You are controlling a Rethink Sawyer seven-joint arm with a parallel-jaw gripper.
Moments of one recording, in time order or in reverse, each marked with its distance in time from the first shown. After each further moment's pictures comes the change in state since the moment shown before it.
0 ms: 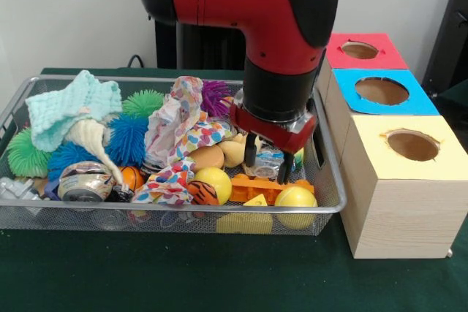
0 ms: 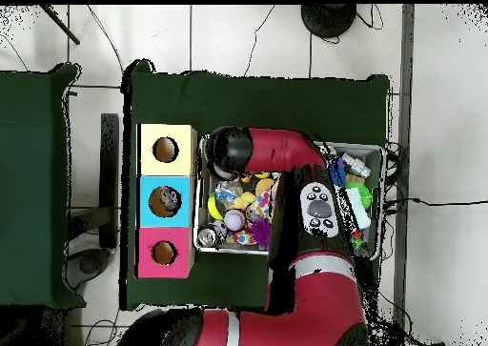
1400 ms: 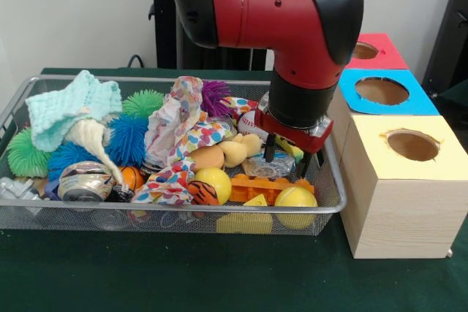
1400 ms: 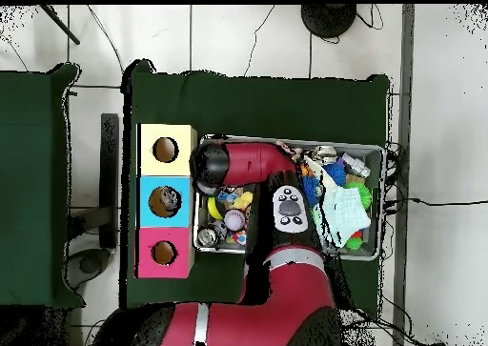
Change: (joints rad) arm 0.076 0.056 -0.022 0.045 -0.018 0.000 0.000
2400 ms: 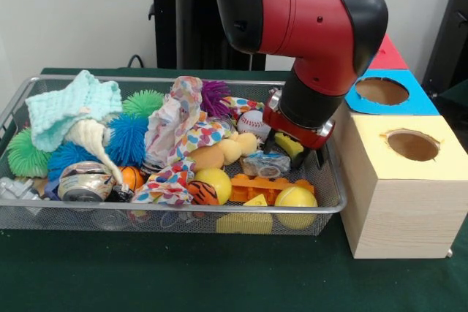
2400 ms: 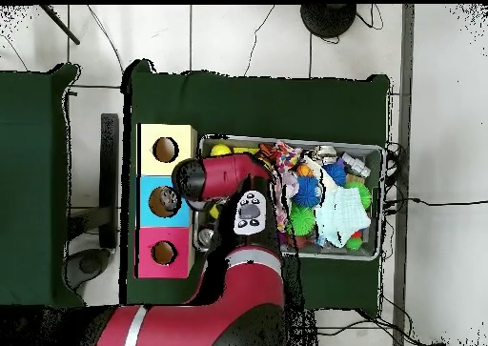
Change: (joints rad) arm 0.134 0.060 -0.132 -0.011 -0.006 0.000 0.000
